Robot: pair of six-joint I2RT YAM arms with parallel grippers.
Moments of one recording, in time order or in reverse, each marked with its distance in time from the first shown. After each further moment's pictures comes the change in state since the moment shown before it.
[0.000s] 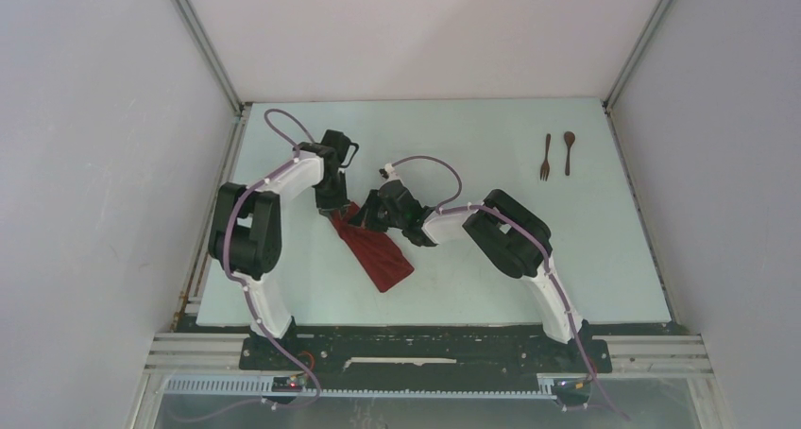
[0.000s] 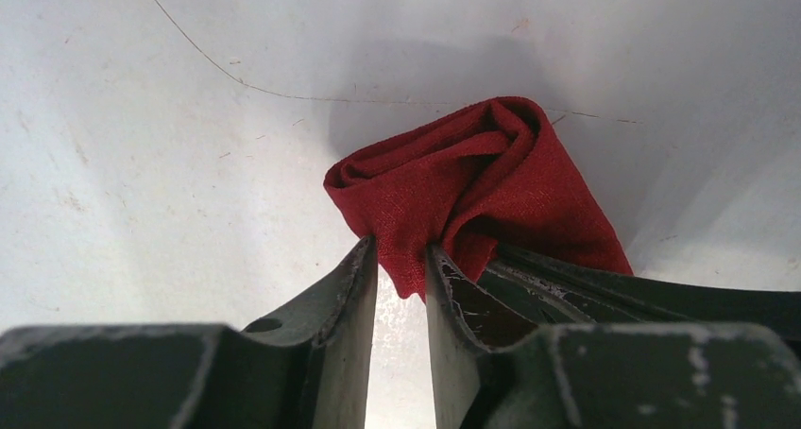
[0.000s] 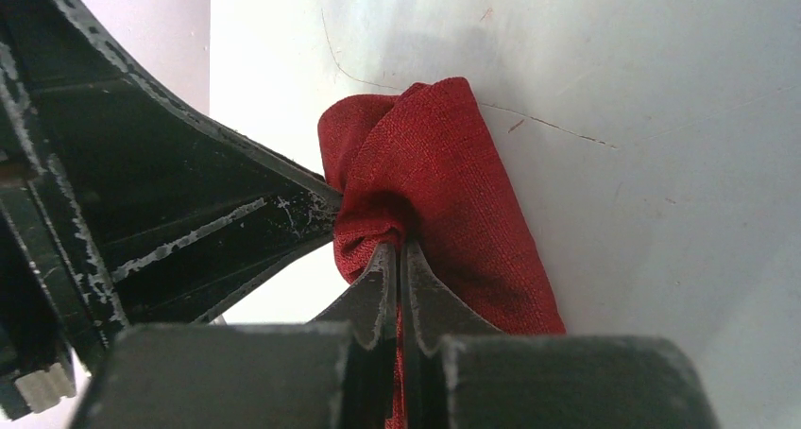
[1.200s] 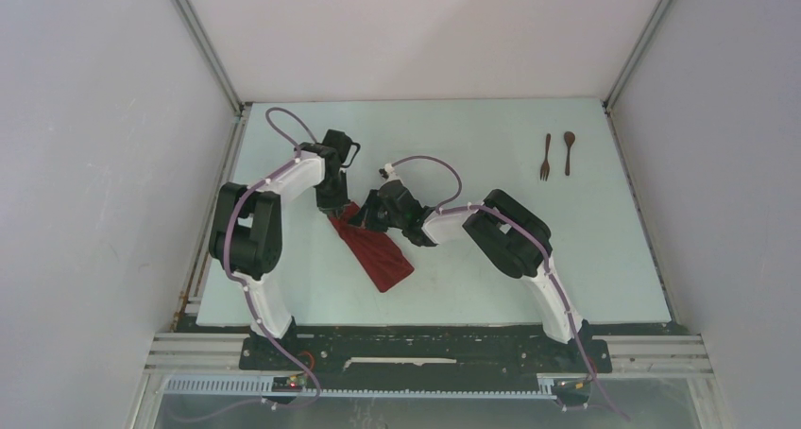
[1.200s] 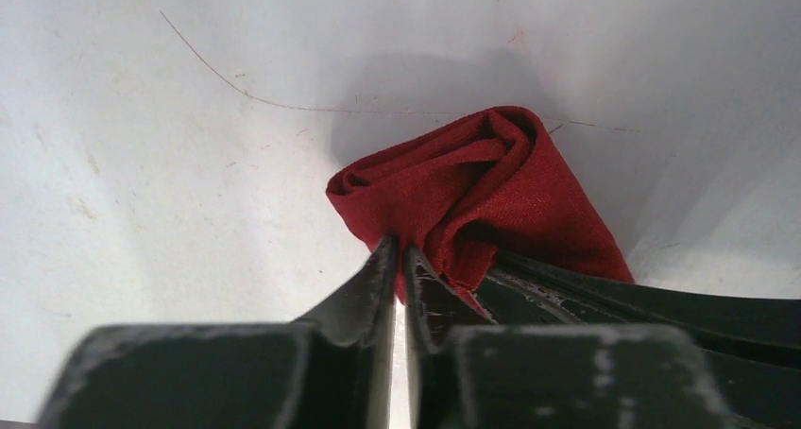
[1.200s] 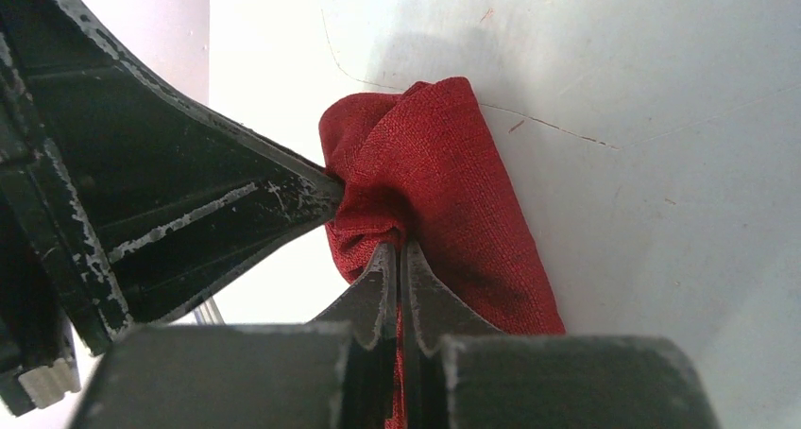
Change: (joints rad) left arm -0.008 0.003 0.000 0.014 -0.023 0.007; right arm 0.000 0.000 0.000 0.000 0.000 -0.002
